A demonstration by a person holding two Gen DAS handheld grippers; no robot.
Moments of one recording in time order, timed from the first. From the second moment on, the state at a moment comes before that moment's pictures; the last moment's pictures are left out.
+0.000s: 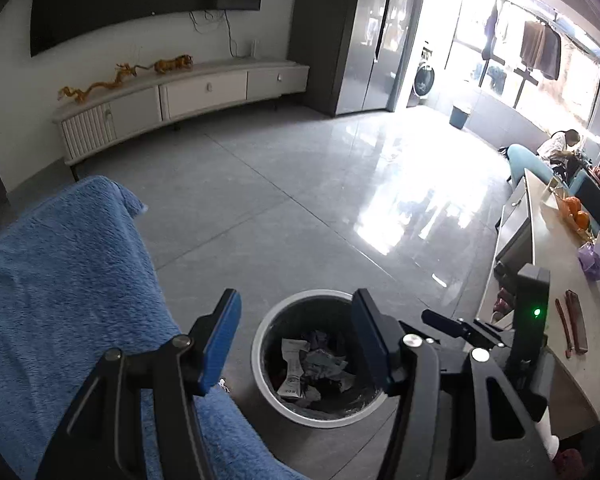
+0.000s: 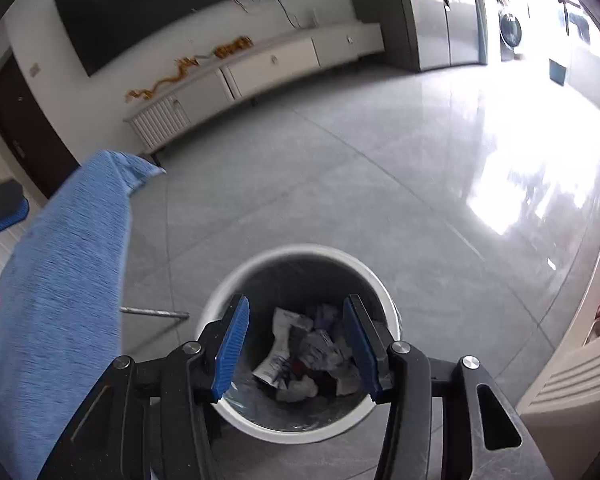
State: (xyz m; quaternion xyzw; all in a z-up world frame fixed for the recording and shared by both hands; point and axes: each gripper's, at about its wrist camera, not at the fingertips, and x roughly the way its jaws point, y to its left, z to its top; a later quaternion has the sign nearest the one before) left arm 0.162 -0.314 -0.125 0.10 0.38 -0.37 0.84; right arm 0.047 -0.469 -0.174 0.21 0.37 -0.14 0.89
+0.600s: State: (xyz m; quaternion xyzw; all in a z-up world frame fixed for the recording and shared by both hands) left arm 0.120 -0.102 -0.045 0.07 0.28 -0.24 0.93; right arm 0.045 -0.331 -0.013 0.10 0.24 -0.04 0.97
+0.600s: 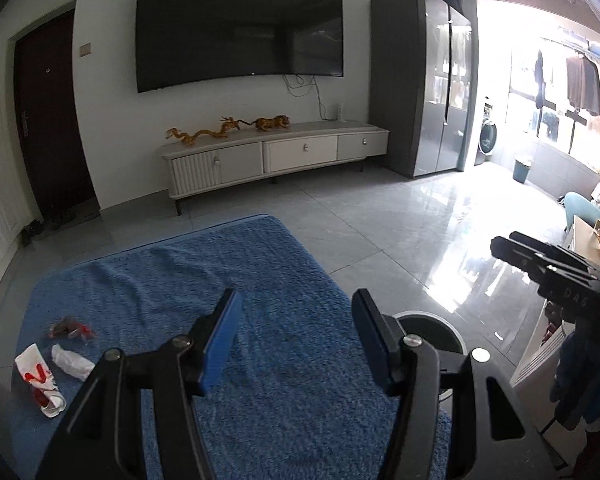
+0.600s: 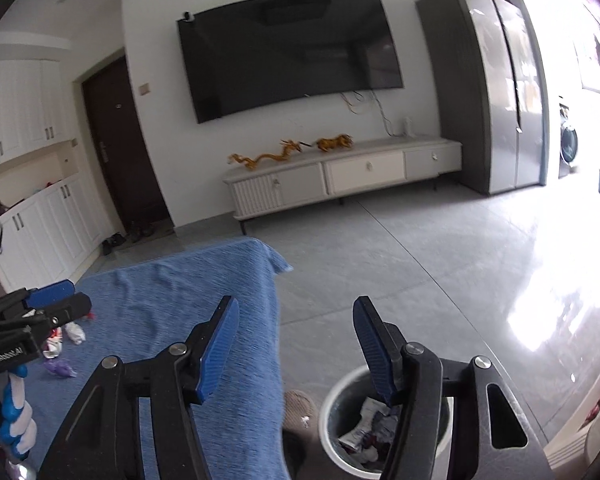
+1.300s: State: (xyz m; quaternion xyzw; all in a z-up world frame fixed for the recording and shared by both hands) left arm 0.099 0.099 -0.063 -0.02 0.29 -0.09 0.95; right arm 0.094 -0.161 0.034 0.01 0.23 0.12 0.97
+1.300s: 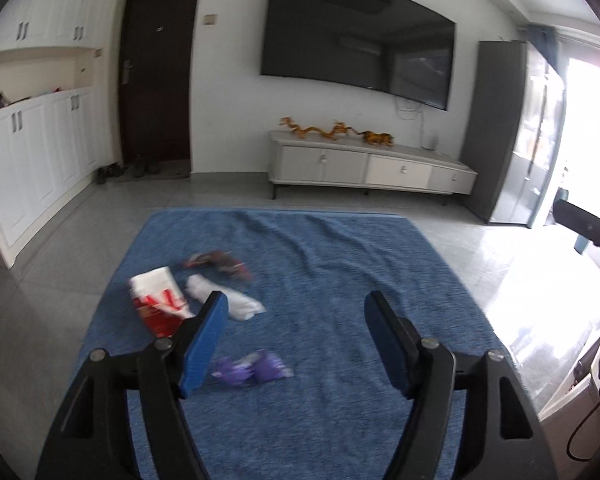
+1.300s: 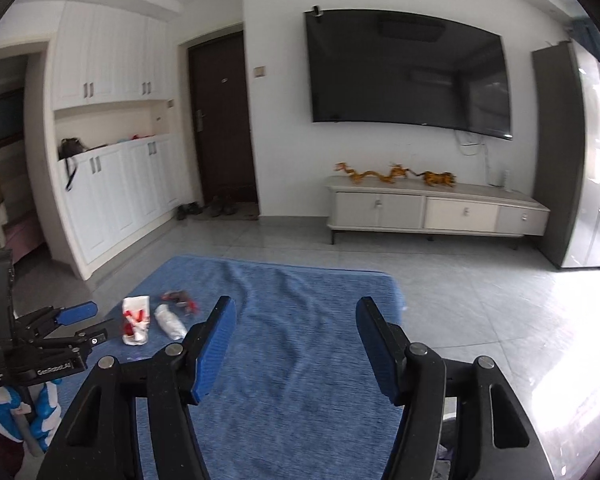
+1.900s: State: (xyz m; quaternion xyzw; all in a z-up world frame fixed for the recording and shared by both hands) left arm 0.119 0.243 -0.117 -0.09 0.36 -0.01 0.93; right arm 0.136 -0.051 -0.016 -0.03 0.32 0.23 0.92
